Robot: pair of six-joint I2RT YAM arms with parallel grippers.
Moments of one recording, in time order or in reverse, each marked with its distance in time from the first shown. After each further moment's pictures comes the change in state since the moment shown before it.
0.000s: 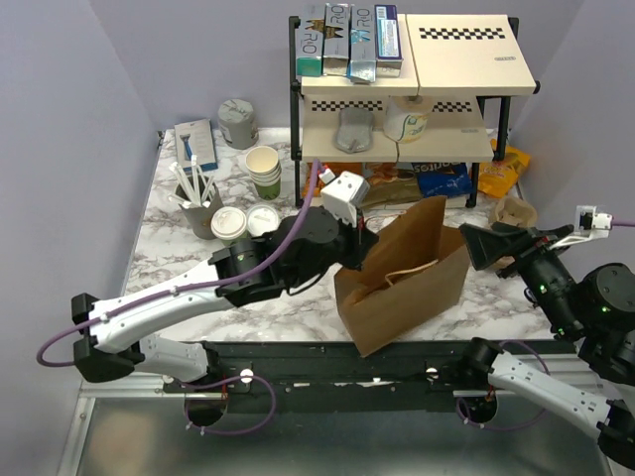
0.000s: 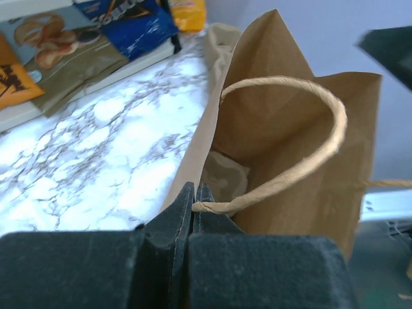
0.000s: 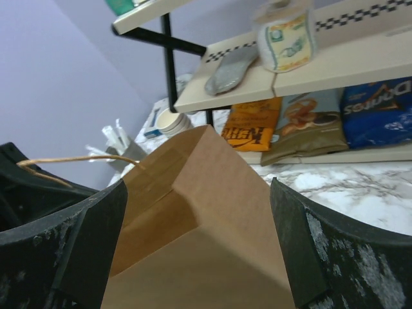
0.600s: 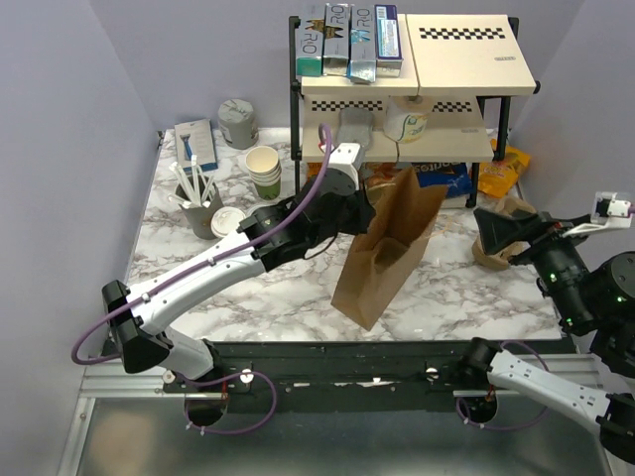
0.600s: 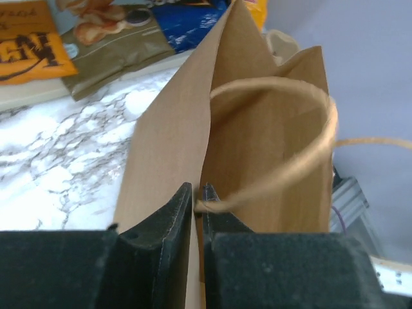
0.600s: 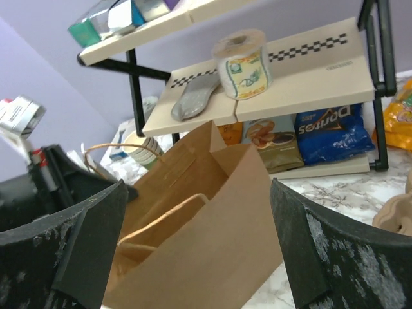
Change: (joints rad) left arm 0.235 0.202 0.097 -0.035 0.102 -0.119; right arm 0.000 0.081 0.133 -0.058 0.146 -0.078
